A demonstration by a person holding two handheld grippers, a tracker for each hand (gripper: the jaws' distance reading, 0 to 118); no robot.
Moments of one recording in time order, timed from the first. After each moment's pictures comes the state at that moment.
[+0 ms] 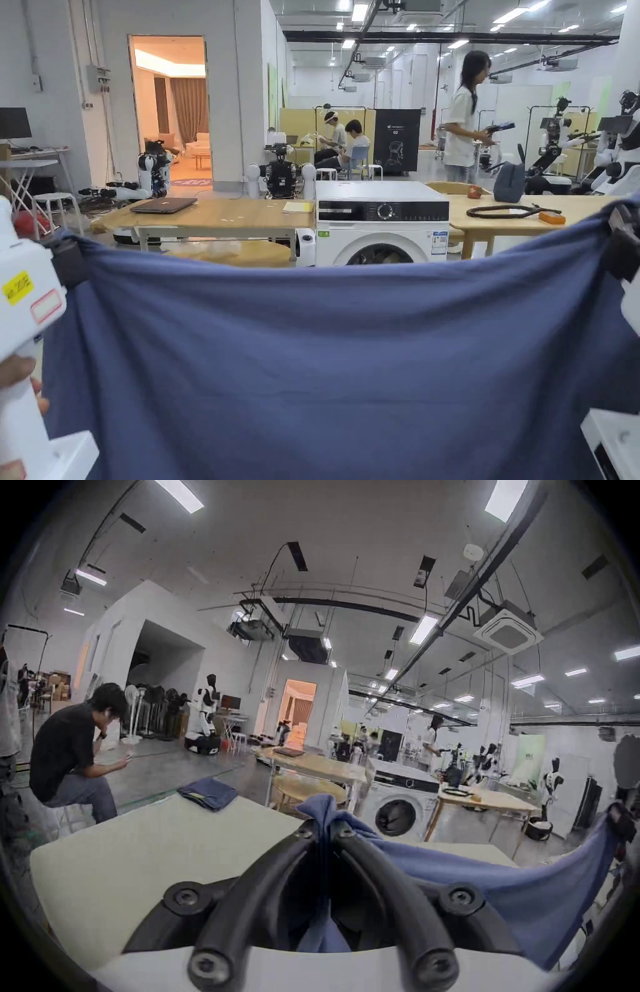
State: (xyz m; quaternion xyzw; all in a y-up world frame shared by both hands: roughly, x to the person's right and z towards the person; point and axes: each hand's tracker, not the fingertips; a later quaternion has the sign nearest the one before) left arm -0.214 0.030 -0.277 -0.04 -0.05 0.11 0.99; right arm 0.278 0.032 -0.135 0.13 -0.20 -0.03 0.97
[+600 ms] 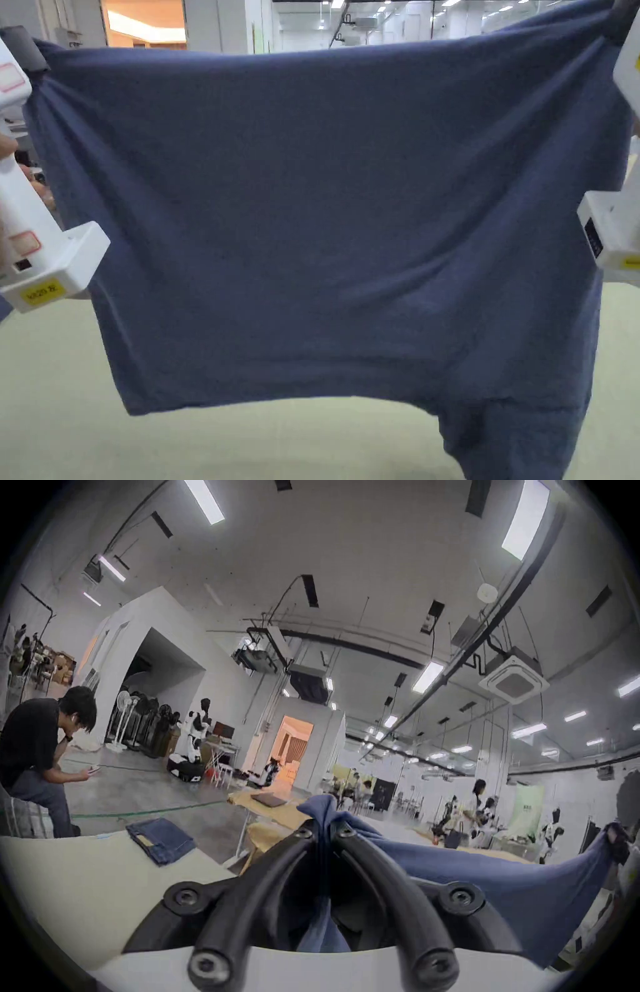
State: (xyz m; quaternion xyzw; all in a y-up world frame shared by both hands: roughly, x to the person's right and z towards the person) left arm -0.158 0.102 -0.471 0.08 -0.05 0.18 0.98; right arm 0.320 0.114 -0.335 0.24 -0.24 0.04 0.94
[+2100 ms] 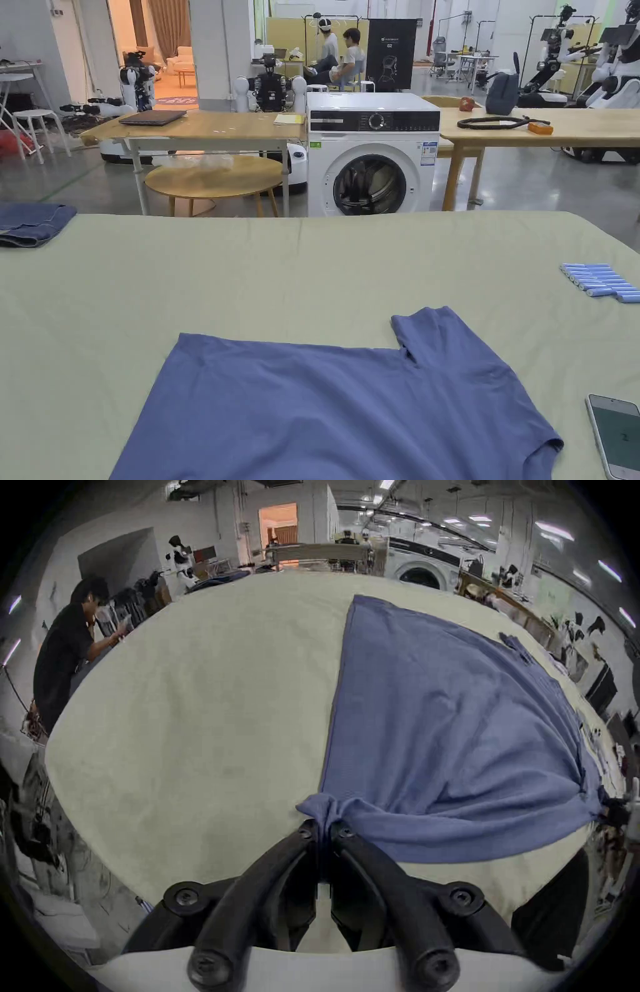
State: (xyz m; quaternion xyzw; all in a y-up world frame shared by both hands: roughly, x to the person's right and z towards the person) left arm -0.300 -0.301 -0.094 -0.47 -0.06 -0.03 0.88; right arm 0.239 -0.306 0.089 -0.46 -0.14 -0.06 0.87
